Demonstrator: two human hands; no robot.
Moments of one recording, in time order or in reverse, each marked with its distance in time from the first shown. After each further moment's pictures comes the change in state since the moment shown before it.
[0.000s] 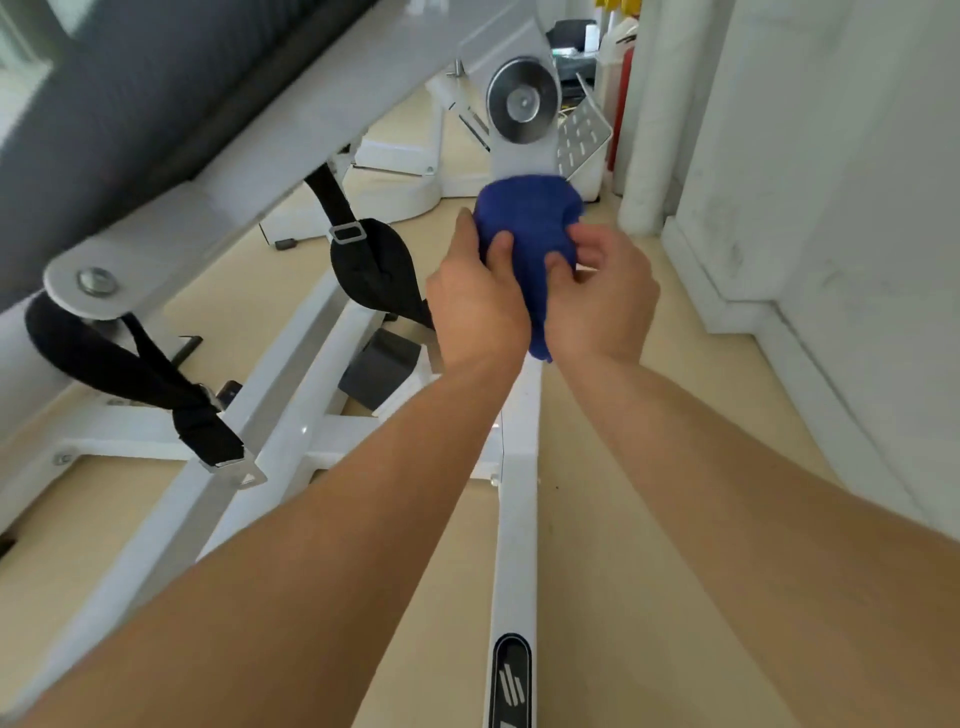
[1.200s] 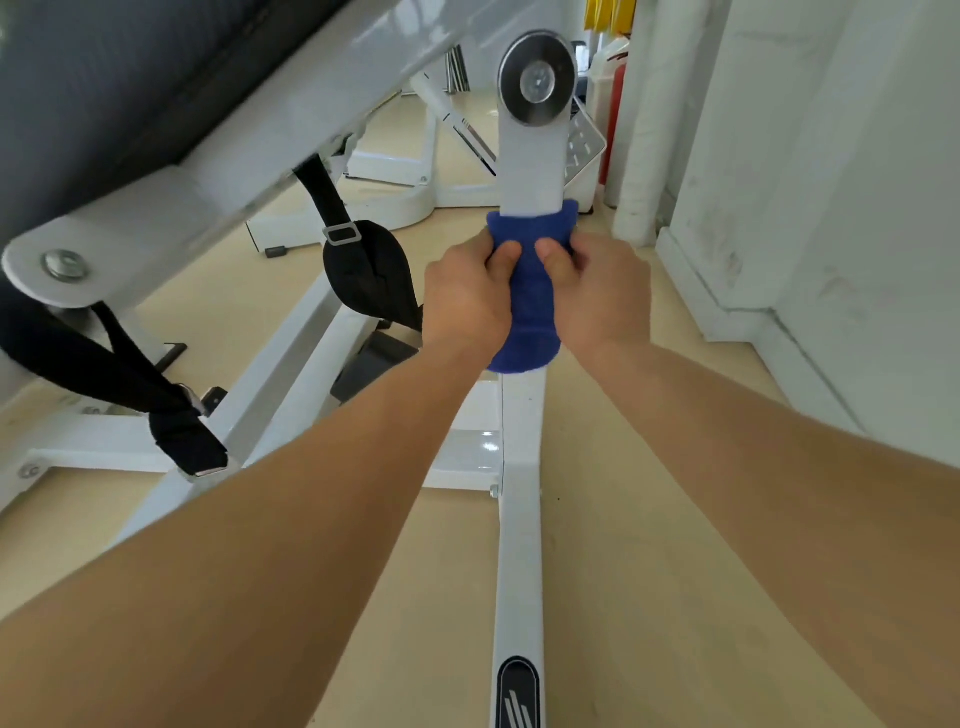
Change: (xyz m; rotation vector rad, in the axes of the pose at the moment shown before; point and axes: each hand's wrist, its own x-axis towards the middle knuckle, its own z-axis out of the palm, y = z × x) left_hand 0.031 -0.039 0.008 0.132 -0.266 0.094; right_hand 0.028 0.029 0.016 -0.237 -0.189 -0.178
